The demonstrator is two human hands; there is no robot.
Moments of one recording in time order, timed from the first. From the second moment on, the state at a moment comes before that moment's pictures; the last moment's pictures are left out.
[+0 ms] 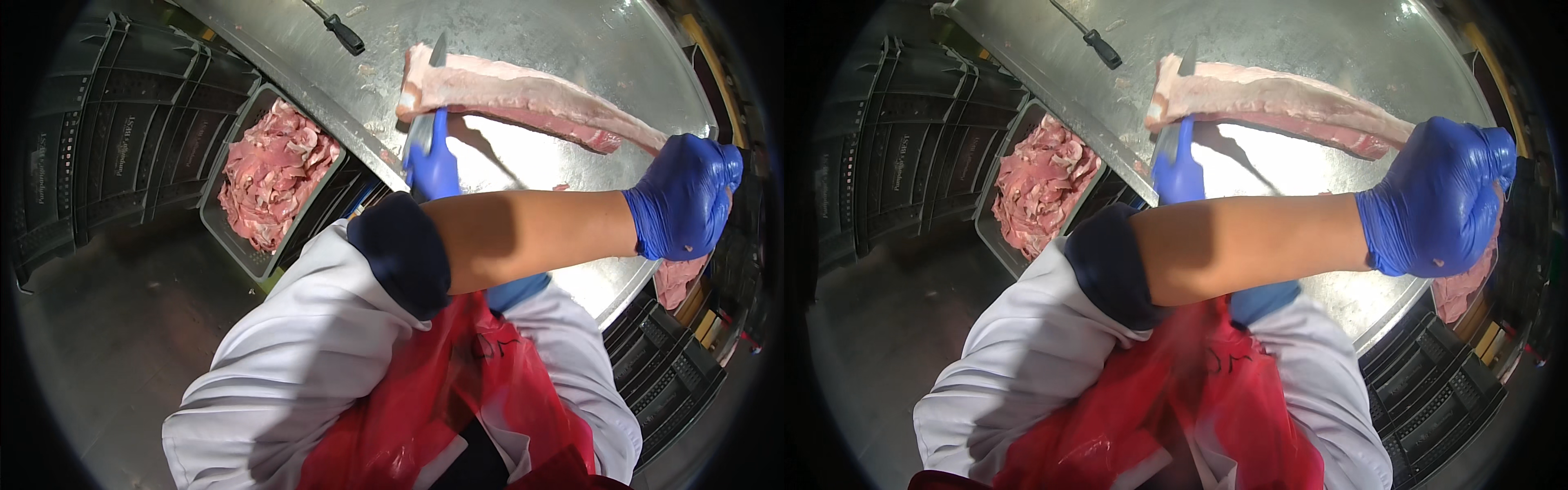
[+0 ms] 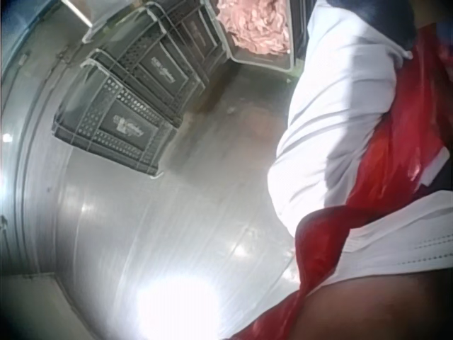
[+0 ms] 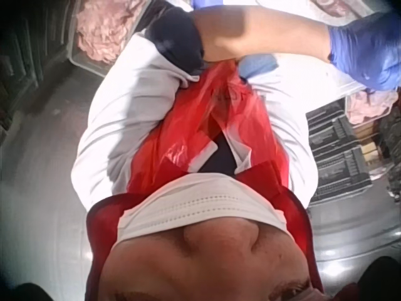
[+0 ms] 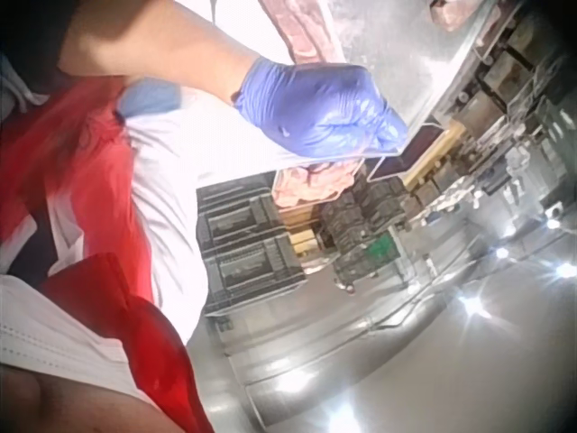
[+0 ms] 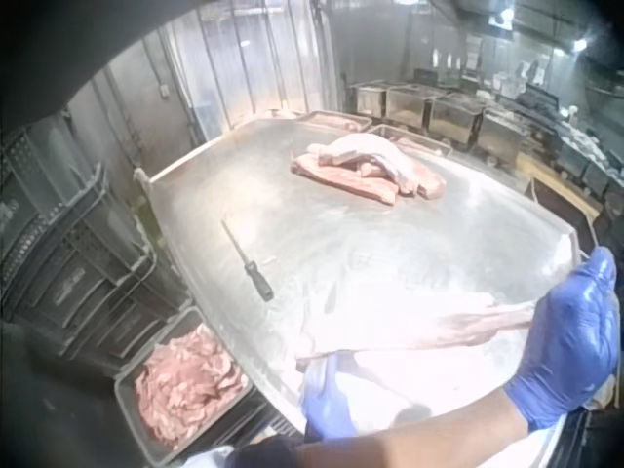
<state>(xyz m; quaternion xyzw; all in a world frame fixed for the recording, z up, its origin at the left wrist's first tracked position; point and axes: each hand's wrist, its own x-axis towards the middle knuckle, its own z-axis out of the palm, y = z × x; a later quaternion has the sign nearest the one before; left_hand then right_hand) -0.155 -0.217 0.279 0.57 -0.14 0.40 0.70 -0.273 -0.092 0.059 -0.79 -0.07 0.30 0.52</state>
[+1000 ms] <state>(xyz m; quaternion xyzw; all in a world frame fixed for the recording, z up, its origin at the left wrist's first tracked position) -0.127 -0.217 0.168 0.80 -0.38 0.10 0.45 -0.144 -0.355 0.070 -0.77 0.06 0.10 0.62</state>
